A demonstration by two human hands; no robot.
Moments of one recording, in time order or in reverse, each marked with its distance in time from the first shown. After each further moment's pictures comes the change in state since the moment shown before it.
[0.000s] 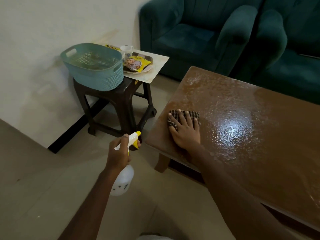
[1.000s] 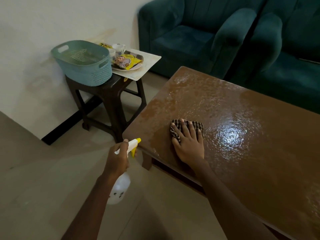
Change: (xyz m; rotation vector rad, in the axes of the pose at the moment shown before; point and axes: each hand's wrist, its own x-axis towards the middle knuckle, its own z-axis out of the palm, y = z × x) left_hand -0.054 -0.009 0.079 0.043 0.042 -0.142; right_hand -0.066 0.092 -0.009 0.031 0.020 -0.038
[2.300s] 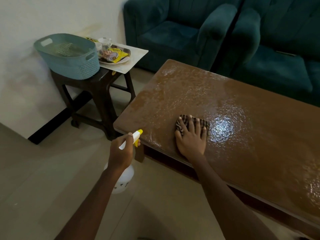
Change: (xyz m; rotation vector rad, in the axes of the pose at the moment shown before) left_hand -0.042 0.000 0.025 0.036 0.006 0.267; right_hand -0.045 0.021 -0.003 -0.029 0.063 0.267
